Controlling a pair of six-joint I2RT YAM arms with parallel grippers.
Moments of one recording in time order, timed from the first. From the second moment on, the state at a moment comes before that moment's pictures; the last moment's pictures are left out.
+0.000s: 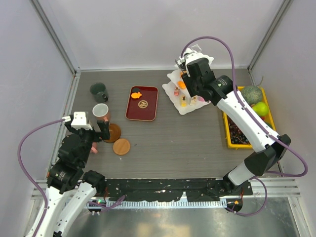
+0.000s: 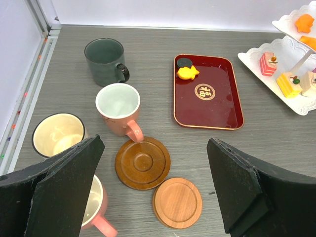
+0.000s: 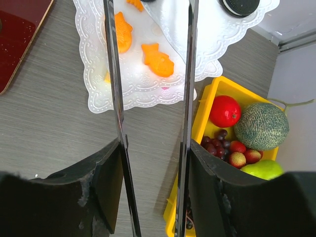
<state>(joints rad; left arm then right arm) -0.41 0.35 0.71 -0.51 -0.35 -0.12 0.59 1.54 1.74 -0.90 0.46 -0.09</state>
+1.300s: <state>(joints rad) -0.42 0.40 0.71 -0.51 -0.34 -0.12 0.81 2.11 1.94 -0.64 0.29 -0.03</state>
